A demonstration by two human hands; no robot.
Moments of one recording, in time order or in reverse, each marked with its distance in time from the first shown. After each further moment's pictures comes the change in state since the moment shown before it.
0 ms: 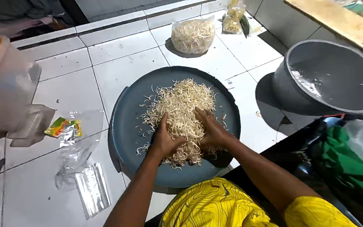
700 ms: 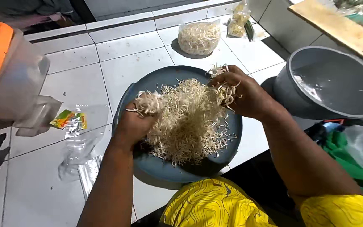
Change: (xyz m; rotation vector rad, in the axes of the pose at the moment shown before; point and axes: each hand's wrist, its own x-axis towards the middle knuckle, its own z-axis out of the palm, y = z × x) left_hand -0.023 0.074 -0.116 -0.198 0.181 0.357; right_hand 0.013 -0.102 -0.141 -0.050 0.102 -0.441
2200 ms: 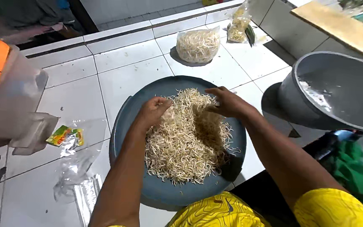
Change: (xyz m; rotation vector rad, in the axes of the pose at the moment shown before) left_hand 0.110 -0.078 0.037 0.175 -0.215 -0.325; right_hand 0.041 0.110 0.034 -0.201 -0.205 0.470
